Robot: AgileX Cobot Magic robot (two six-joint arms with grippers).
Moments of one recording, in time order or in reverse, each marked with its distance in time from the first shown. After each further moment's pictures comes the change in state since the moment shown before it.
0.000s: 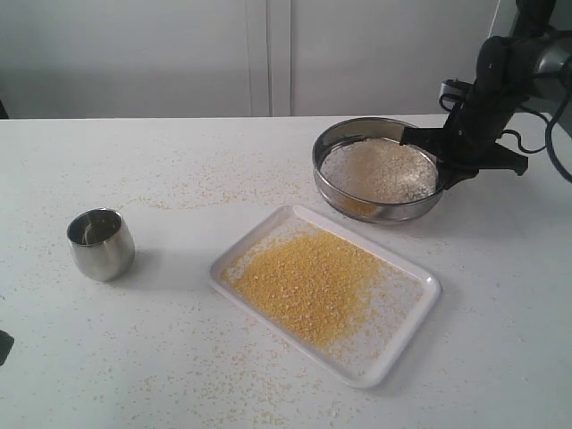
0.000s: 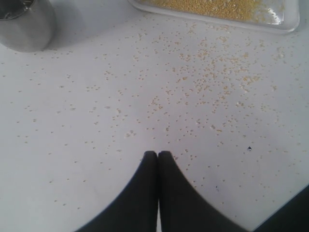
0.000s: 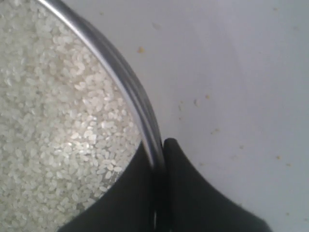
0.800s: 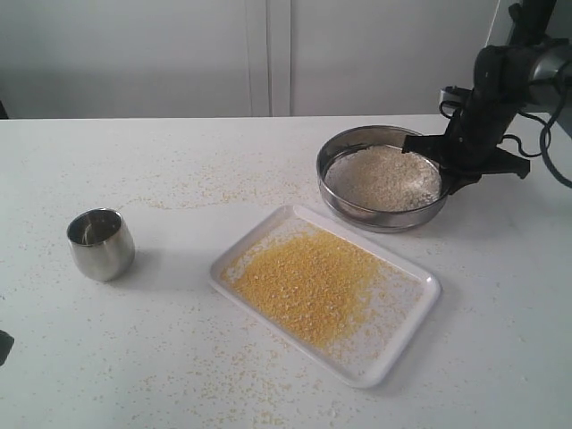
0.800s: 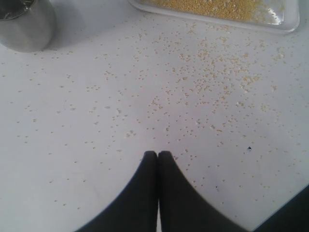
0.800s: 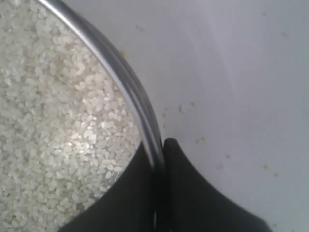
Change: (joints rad) left arm 0.000 0.000 0.000 0.000 0.000 0.000; right arm 0.000 0.025 -0.002 -0.049 -0.007 0.004
